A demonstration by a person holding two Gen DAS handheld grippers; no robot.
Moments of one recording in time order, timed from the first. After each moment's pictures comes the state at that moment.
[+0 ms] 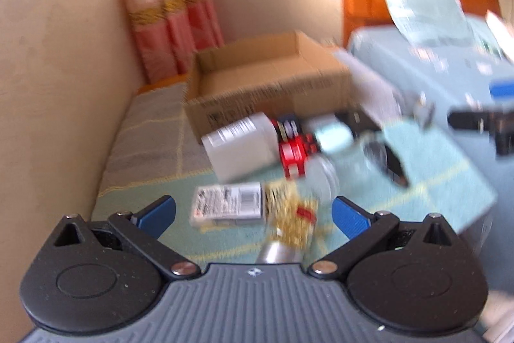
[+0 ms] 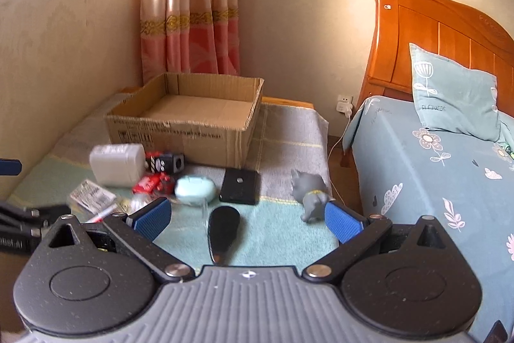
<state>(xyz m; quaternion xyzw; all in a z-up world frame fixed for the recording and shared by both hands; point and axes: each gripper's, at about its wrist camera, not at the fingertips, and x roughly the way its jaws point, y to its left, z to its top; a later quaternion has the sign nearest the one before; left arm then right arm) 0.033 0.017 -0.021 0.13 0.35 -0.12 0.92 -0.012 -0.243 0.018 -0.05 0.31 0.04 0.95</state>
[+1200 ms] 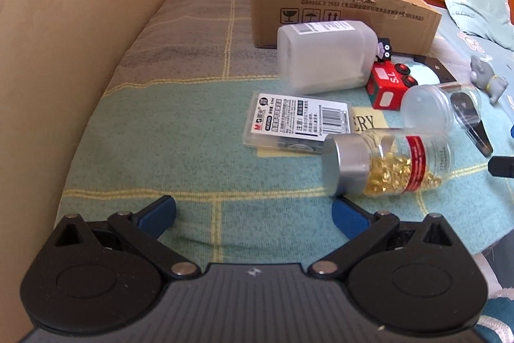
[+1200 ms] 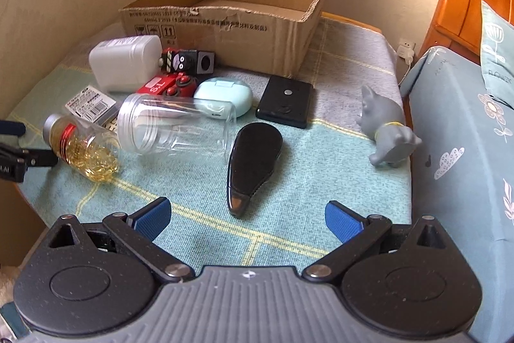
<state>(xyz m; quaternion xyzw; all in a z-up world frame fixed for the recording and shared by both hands) 0.074 0.087 -0.099 0.04 0.45 -0.06 0.89 0.045 -0.232 -0.074 -0.08 0.44 0.13 0.88</state>
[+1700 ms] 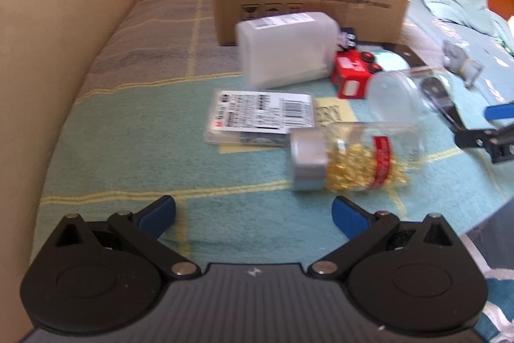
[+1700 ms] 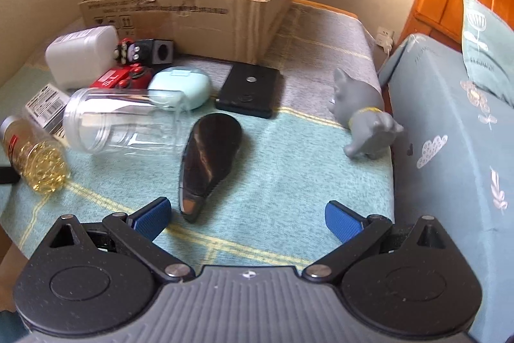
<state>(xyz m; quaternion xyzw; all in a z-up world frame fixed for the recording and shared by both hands) 0.066 0.071 -0.099 0.05 0.45 -0.11 0.88 0.063 -0.250 -0.091 -0.07 0.45 0.08 0.89</state>
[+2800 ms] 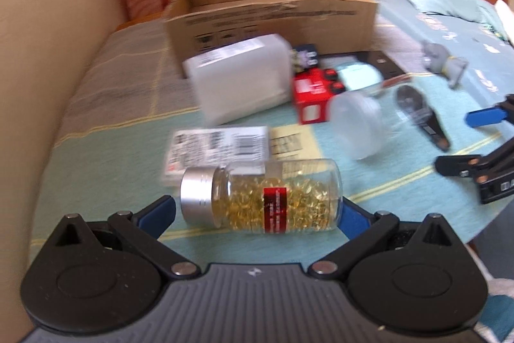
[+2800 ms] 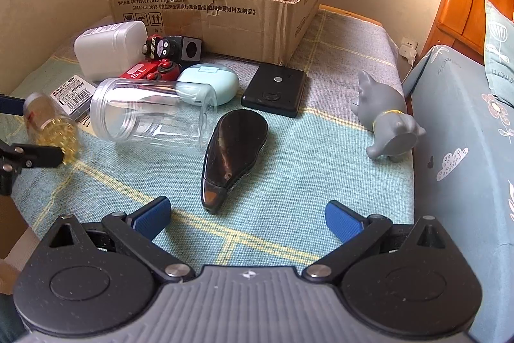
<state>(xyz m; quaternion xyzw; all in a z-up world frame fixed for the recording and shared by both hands) 0.077 0.036 -0.091 0.09 0.43 -0.11 0.89 0.055 -0.246 -0.092 -0.08 0.44 0.14 0.88</state>
